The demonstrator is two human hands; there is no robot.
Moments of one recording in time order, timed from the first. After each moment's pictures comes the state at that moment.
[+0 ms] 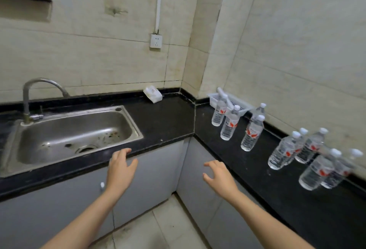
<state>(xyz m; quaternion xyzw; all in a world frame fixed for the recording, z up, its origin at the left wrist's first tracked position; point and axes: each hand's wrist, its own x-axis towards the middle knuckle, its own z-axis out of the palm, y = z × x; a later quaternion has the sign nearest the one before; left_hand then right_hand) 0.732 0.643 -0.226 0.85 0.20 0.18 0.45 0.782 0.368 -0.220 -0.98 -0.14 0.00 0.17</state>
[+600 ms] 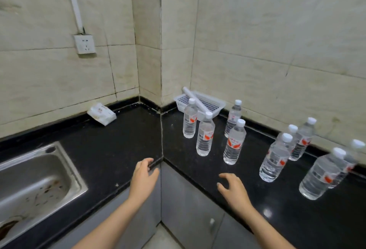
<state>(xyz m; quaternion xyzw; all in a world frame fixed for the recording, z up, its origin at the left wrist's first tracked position) 0.987 0.502 -0.244 0.87 0.04 0.07 0.48 0.956 0.247 -0.276 -0.94 0.09 -0.05 0.32</state>
